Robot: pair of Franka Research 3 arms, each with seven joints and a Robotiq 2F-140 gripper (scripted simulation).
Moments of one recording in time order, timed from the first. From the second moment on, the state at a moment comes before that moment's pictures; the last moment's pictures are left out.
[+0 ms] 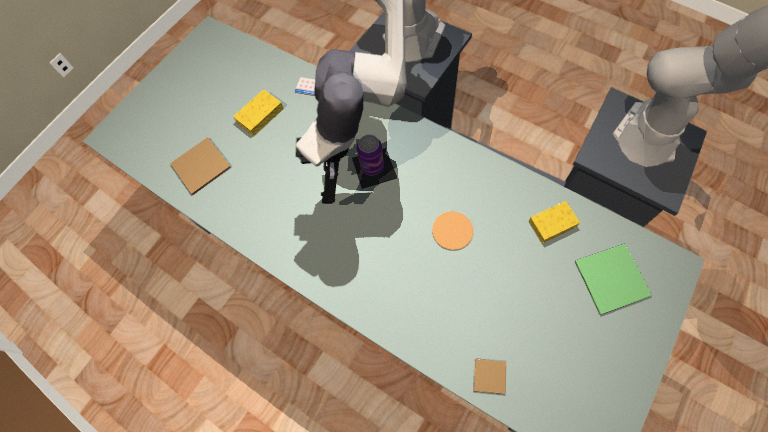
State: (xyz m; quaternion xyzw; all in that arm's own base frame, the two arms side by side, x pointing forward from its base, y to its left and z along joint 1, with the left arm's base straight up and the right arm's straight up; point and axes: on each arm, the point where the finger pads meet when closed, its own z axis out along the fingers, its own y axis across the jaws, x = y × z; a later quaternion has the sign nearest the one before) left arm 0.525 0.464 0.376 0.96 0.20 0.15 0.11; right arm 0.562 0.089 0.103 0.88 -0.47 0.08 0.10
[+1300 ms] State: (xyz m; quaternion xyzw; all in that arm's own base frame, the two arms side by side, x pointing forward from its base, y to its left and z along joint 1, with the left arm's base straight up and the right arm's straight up) left arm 0.366 0.542 0.388 0.96 0.25 0.11 0.06; right arm 0.562 0.089 0.103 0.88 -0.47 0.08 0.10
